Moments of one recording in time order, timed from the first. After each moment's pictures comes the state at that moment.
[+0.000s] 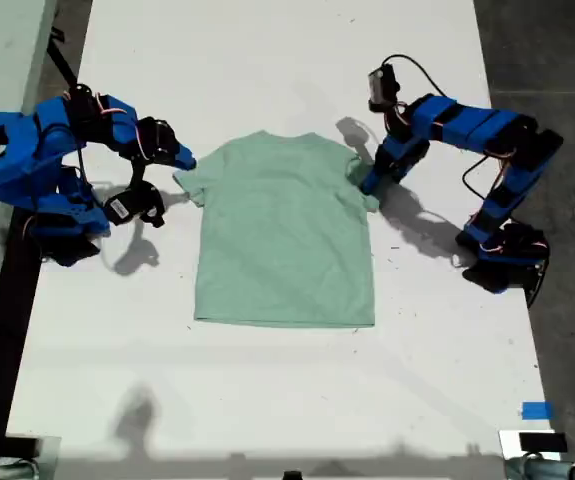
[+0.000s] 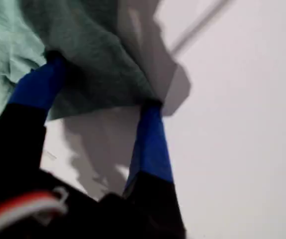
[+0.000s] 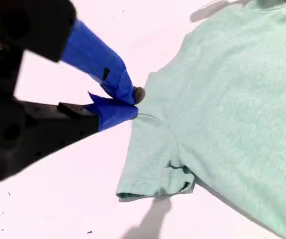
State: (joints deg) arm 0 -36.2 132.1 127.1 67.1 17.1; arm 1 54.6 80.7 108.6 59.7 -75.3
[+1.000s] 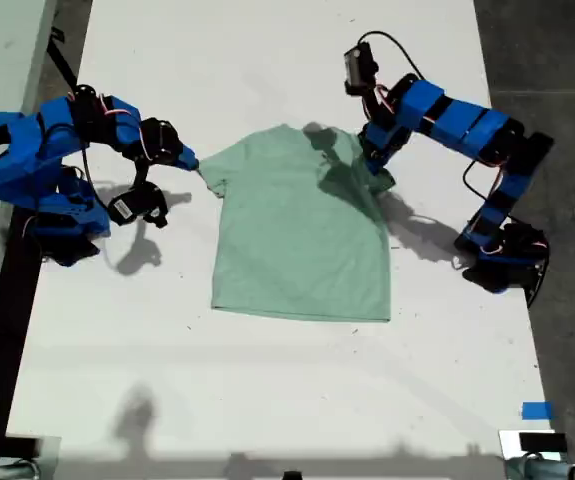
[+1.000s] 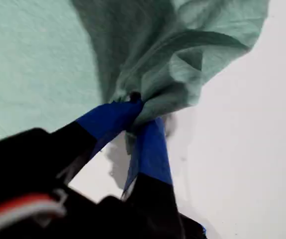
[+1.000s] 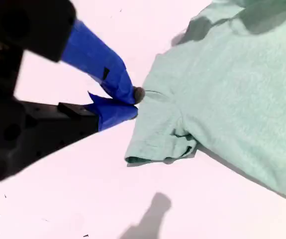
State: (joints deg) arm 0 -35.9 130.4 127.1 65.7 17.1; arm 1 43.3 80.9 85.3 78.9 -69.2
